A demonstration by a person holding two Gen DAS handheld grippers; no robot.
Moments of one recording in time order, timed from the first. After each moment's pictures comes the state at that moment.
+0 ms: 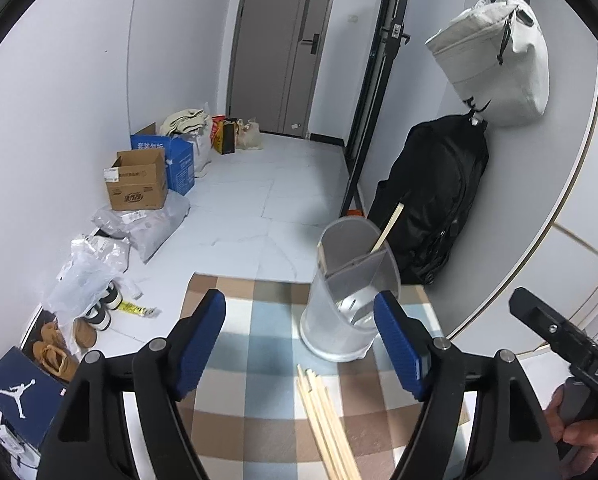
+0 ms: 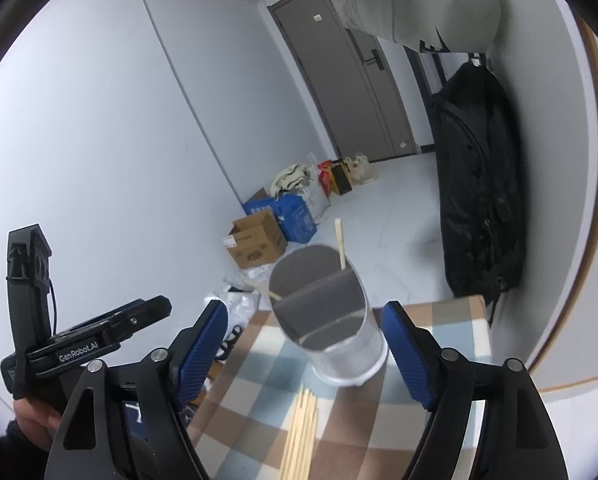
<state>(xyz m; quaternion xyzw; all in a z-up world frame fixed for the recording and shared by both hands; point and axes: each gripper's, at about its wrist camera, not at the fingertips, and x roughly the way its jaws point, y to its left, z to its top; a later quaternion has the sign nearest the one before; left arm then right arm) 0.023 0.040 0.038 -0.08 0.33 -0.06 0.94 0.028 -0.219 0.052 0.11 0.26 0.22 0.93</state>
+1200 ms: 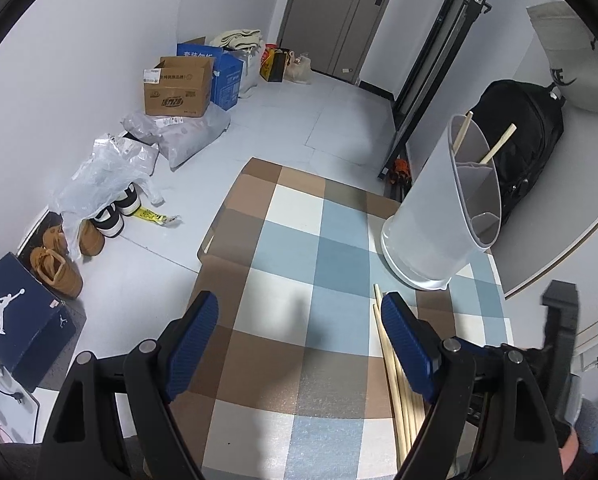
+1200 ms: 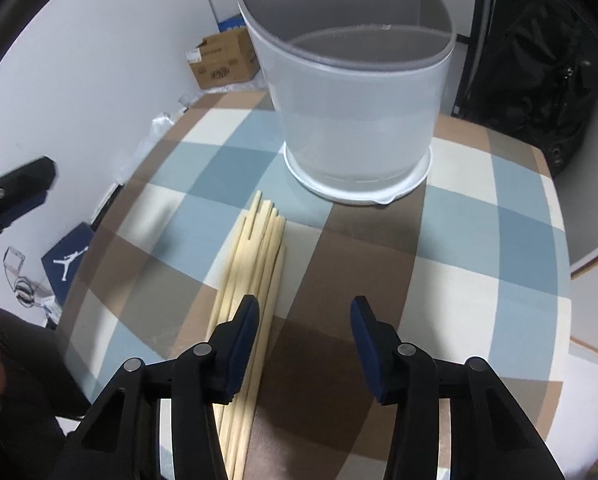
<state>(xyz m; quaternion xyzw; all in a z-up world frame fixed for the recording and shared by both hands) 0.019 0.093 -0.063 -0.15 0.43 -0.01 0.89 0.066 -0.130 -0.132 -0.07 0.51 0.19 0.84</state>
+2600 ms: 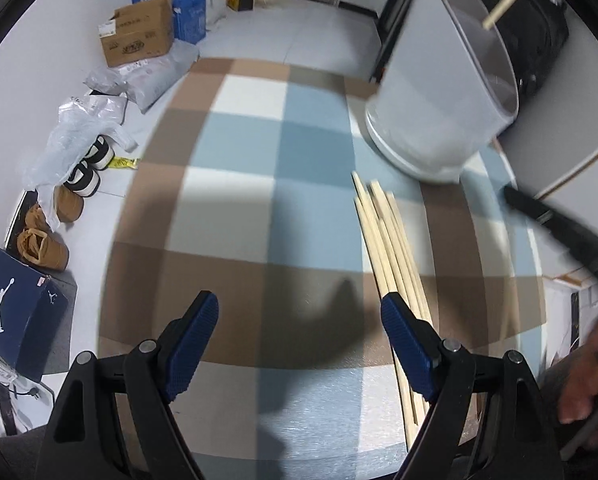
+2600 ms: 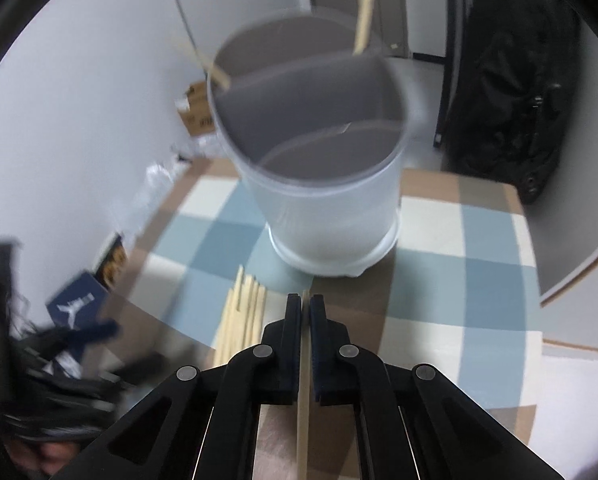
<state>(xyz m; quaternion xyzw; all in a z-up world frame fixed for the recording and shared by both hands) 0.030 0.041 -0.120 -0.09 0.56 -0.05 0.82 0.062 -0.173 -0.073 -0.01 0.45 0.17 0.88</state>
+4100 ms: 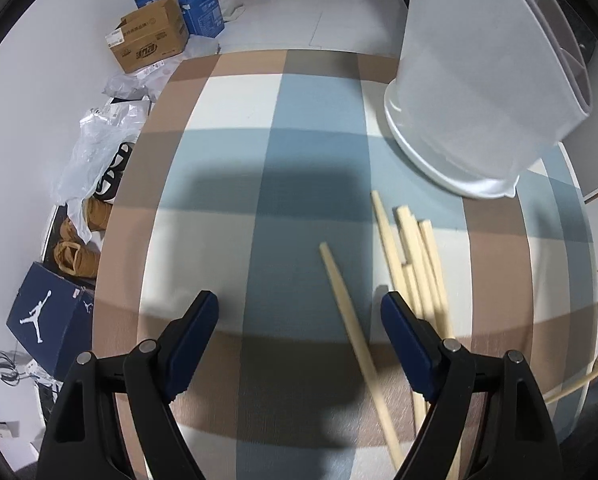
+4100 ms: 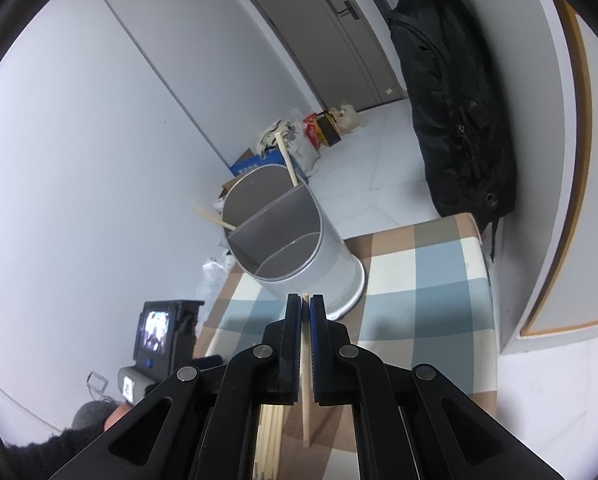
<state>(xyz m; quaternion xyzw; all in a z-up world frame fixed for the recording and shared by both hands) 0.071 0.011 -0.135 -0.01 0.60 0.02 0.80 0.036 -0.256 -0.017 0.16 0.35 0.22 0.90</state>
